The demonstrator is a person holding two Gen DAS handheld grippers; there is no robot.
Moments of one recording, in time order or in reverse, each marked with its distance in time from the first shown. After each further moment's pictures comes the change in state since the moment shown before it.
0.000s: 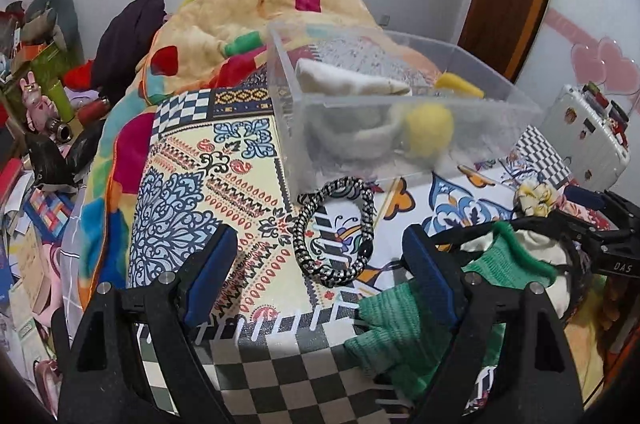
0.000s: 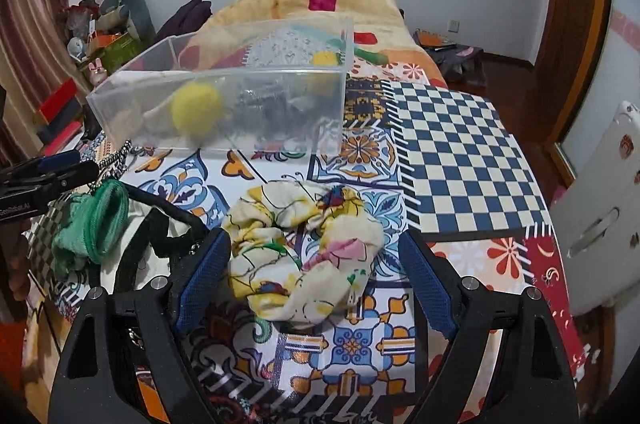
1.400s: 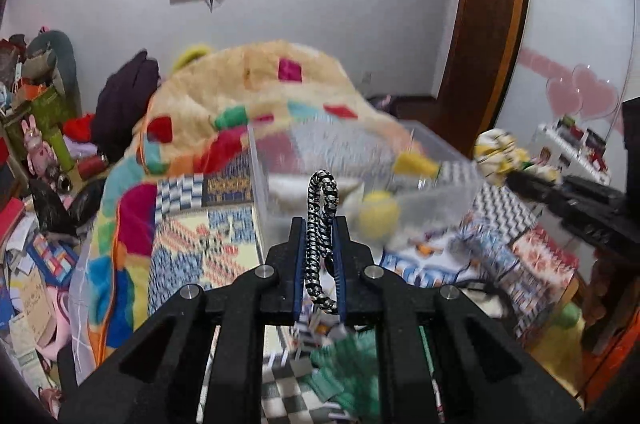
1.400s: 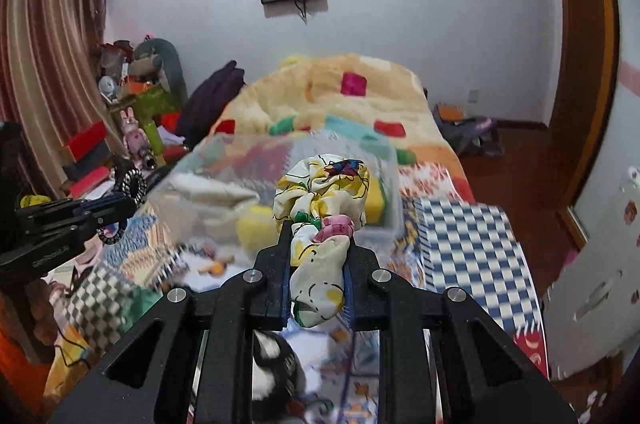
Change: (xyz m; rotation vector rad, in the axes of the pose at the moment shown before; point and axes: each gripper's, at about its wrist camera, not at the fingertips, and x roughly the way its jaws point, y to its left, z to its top) left arm -0.066 -0.025 0.034 0.034 -0.245 -0.035; right arm -0.048 0.037 0.061 -0.060 -0.256 0.066
